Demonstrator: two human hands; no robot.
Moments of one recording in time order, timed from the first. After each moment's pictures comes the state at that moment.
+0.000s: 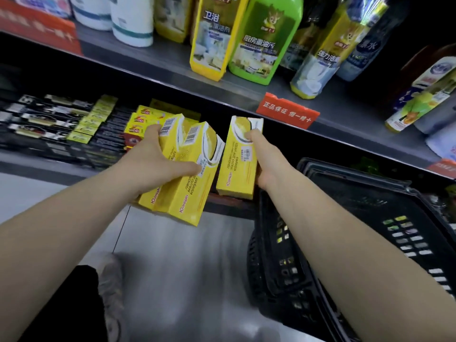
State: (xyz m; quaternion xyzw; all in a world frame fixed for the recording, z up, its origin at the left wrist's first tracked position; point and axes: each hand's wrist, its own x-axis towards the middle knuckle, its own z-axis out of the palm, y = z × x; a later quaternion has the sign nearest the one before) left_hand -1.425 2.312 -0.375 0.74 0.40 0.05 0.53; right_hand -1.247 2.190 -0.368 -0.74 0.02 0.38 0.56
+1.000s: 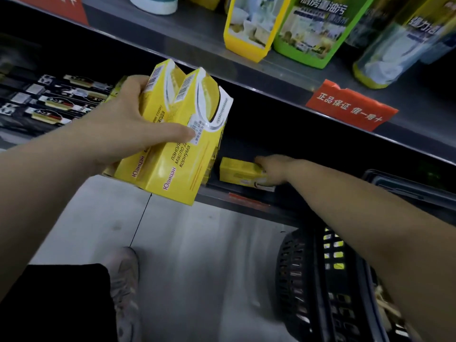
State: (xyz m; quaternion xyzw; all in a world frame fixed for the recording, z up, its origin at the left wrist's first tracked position) left_hand -1.426 2.376 -0.367 0.71 0.40 0.09 0.58; right_hand -1.147 2.231 -0.487 -0.81 -0.48 0.27 -0.19
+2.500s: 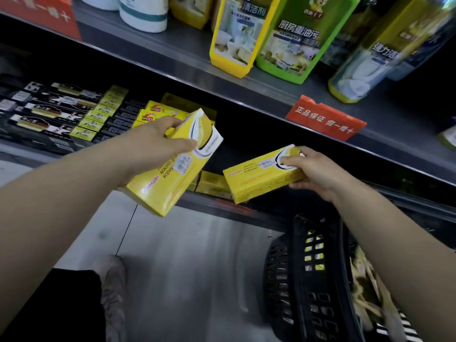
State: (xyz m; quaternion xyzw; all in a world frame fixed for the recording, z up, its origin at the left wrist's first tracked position) left_hand -1.399 2.355 -0.376 0.71 0.40 0.02 0.58; right_hand -1.166 2.162 -0.384 -0.84 -0.14 0.36 0.39
